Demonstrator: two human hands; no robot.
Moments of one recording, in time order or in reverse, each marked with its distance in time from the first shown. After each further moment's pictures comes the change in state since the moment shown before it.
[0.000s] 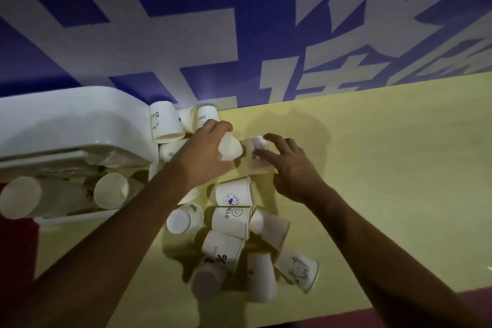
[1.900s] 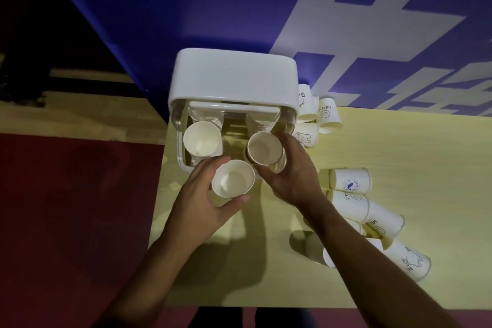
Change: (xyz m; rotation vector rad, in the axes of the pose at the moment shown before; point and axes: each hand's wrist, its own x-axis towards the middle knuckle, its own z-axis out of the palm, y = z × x) left_hand -0.277 -0.207 -0.055 -0.496 0.466 -0.108; right_hand 0.067 -0.311 0.084 0.338 0.363 0.035
